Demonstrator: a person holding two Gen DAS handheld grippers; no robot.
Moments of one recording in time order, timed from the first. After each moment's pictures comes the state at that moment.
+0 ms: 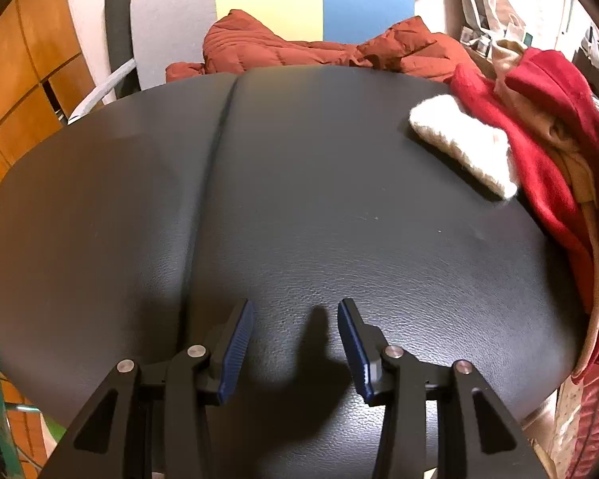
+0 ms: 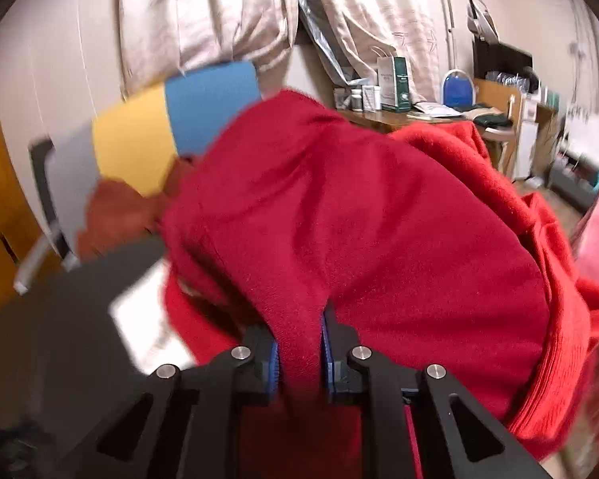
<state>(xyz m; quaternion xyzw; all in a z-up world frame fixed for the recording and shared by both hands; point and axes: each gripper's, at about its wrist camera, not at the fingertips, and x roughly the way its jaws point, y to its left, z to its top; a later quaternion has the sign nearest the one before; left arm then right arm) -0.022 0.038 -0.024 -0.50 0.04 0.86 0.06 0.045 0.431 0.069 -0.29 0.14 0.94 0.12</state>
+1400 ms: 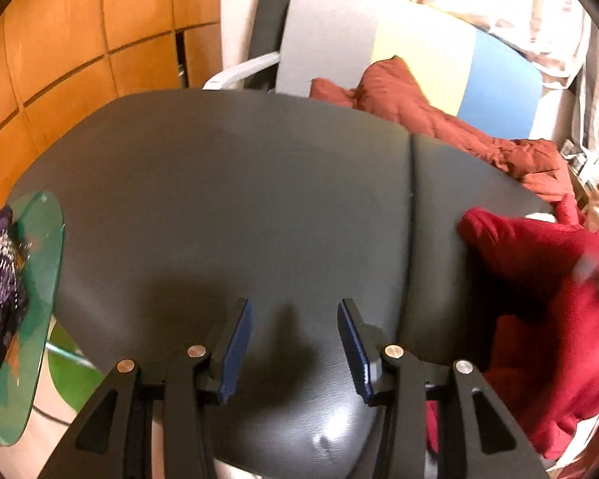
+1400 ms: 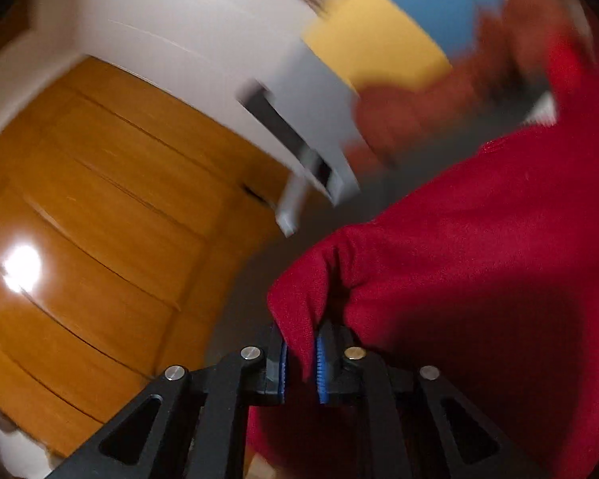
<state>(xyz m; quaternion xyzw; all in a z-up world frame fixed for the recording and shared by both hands) 0.001 -0.126 0.007 -0.45 -0.09 0.88 -0.11 -0.026 0.139 0.005 -0.40 0.35 0.79 -0.31</state>
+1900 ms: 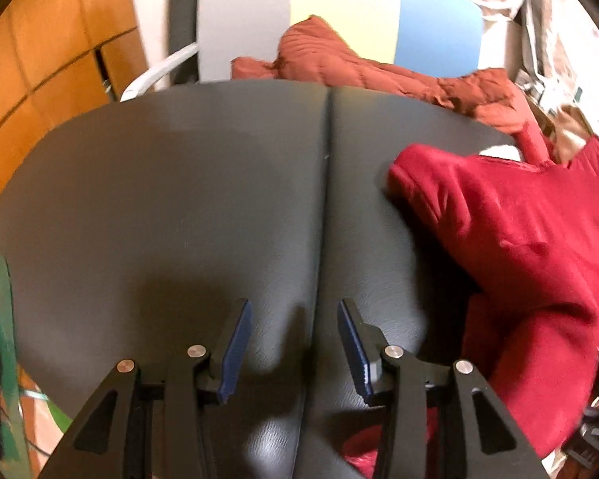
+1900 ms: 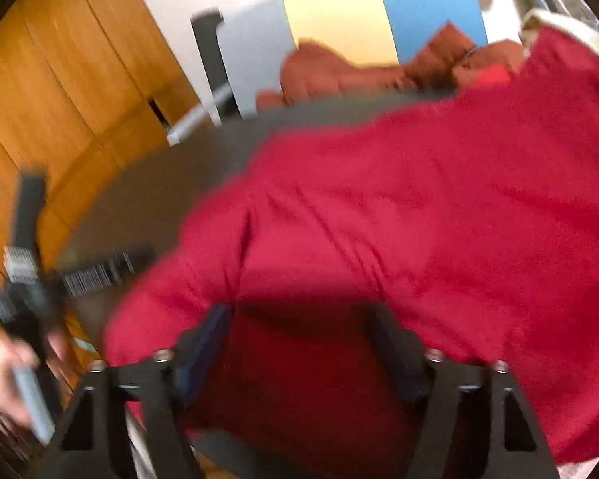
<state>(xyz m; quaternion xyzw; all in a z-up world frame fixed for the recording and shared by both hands) -0.047 -0.047 -0.006 -0.48 -0.01 0.87 -0.02 0.033 0.181 -0.021 -0.44 0.07 0.88 -0.17</state>
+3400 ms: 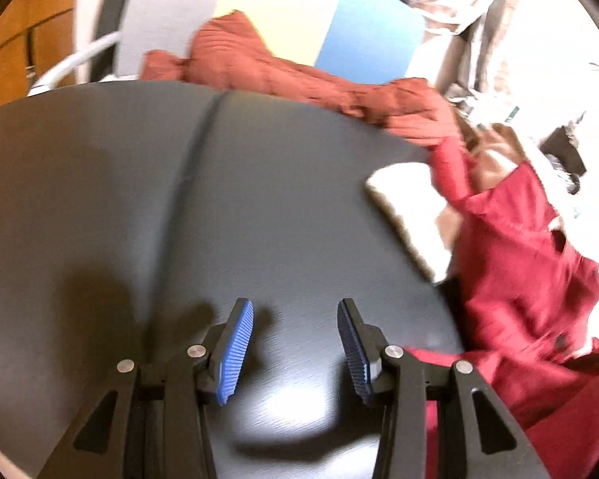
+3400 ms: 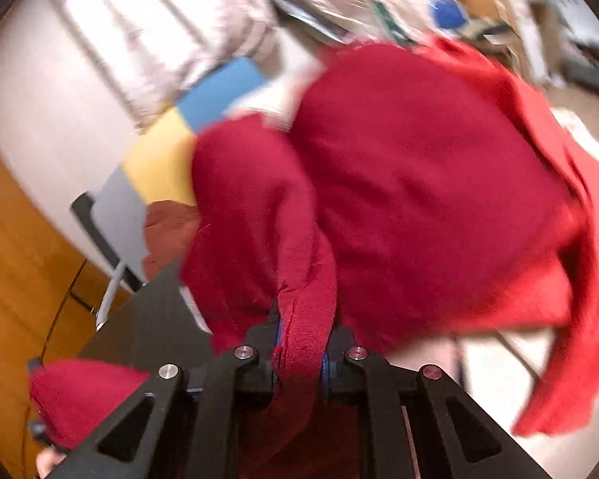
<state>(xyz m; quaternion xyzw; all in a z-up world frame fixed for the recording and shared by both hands) -0.114 0.026 -0.001 -0.49 -0.11 0.85 0.14 0.107 0.437 0.007 -0.32 0.33 0.89 0.07</state>
